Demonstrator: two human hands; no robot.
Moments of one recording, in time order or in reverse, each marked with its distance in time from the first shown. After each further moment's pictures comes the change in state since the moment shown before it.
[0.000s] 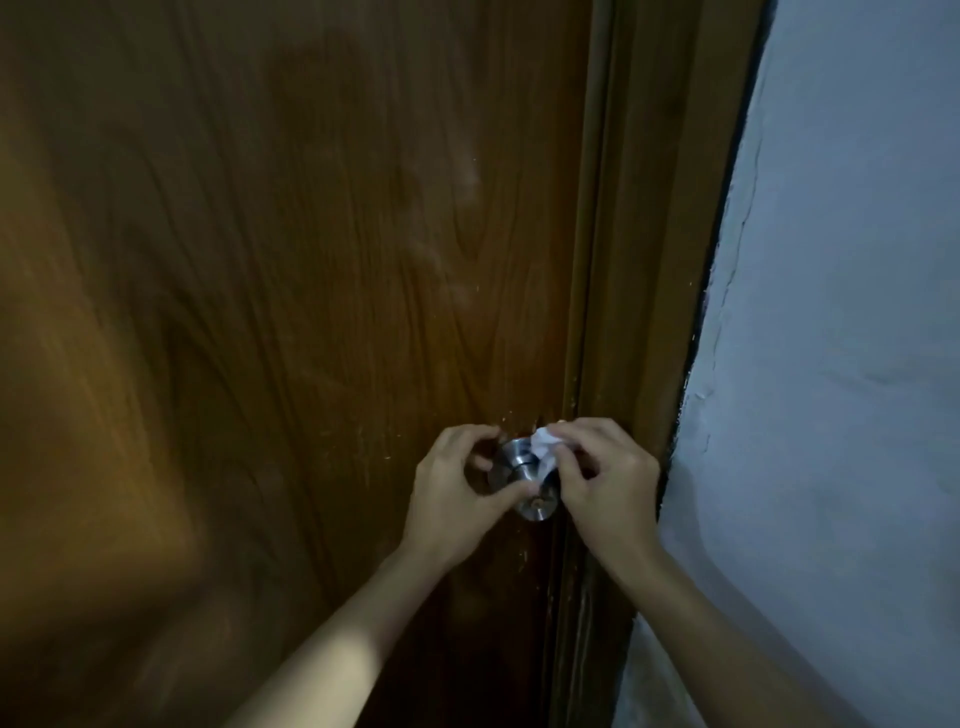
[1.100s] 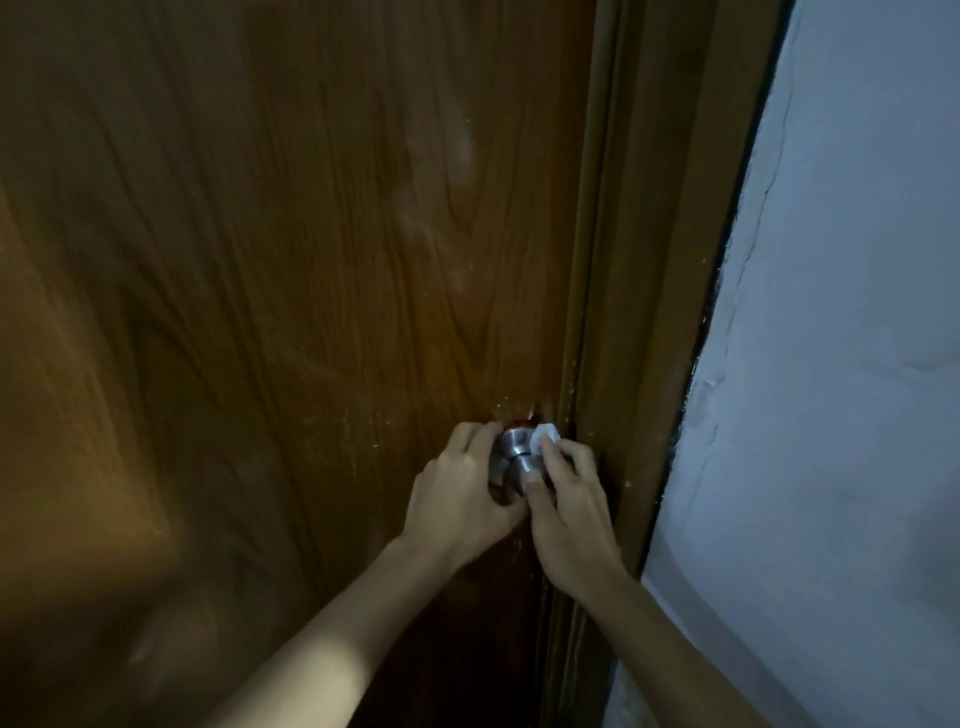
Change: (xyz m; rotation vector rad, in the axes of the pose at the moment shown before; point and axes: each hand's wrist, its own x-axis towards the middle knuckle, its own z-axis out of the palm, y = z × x) left_hand 0.002 0.004 0.012 0.366 -0.159 0.047; right_hand -0.029 0.007 0.022 0.093 -0.350 0.330
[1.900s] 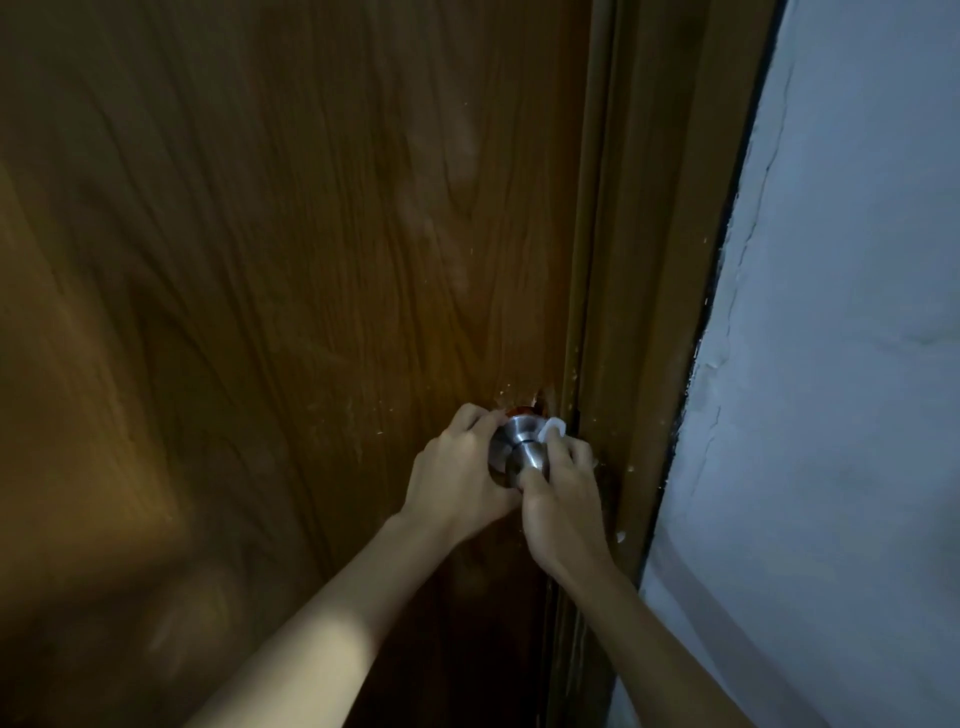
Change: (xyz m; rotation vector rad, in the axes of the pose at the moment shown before) left_hand 0.003 0.000 -0.005 0.055 -0.018 0.016; right_hand -0.003 -0.012 0.010 0.089 0.030 0.155
